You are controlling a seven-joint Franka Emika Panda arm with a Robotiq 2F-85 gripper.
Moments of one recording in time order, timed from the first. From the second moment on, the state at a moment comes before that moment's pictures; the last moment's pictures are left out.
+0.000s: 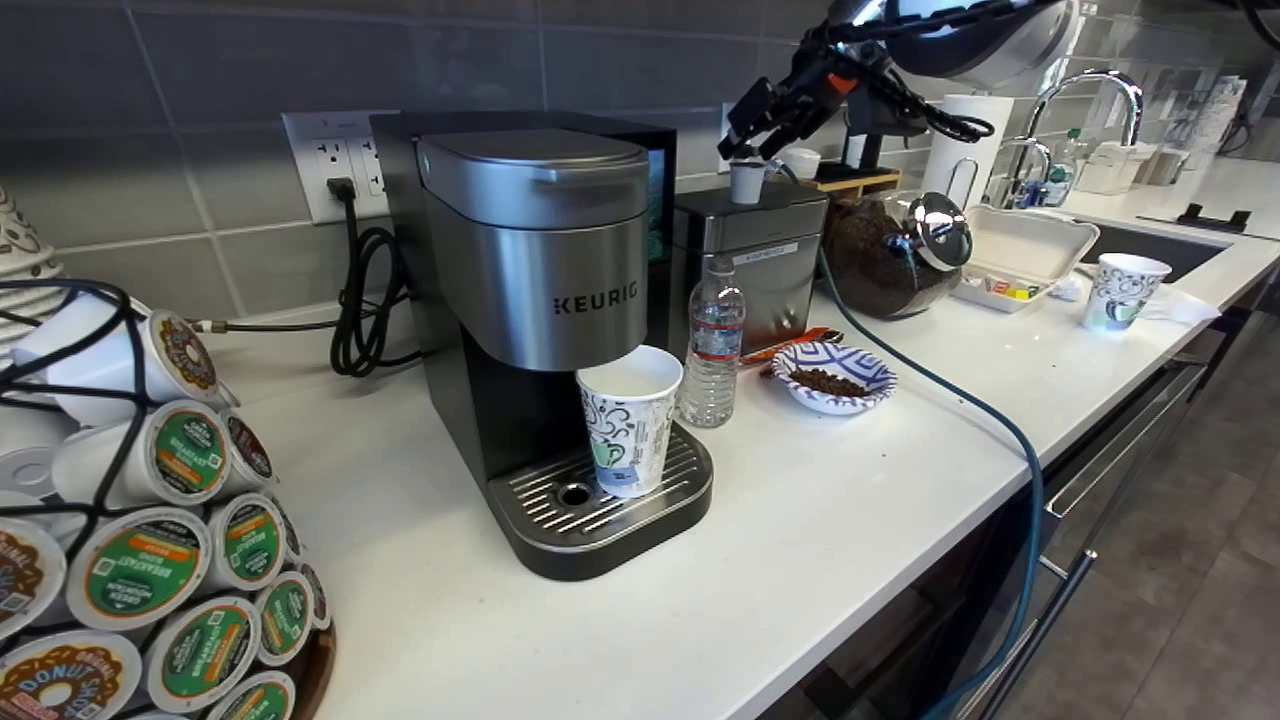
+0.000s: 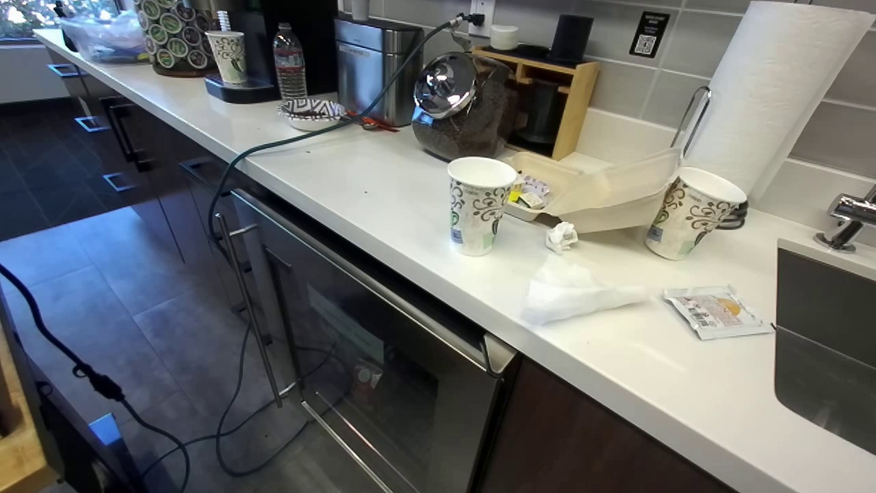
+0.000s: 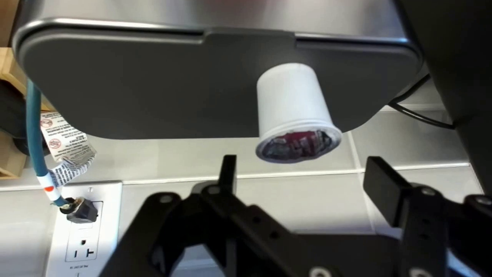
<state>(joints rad) 0.10 0.52 0.04 -1.44 0.09 2.76 -0.05</state>
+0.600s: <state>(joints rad) 0.11 0.33 0.06 -1.72 0.10 3.10 0.00</state>
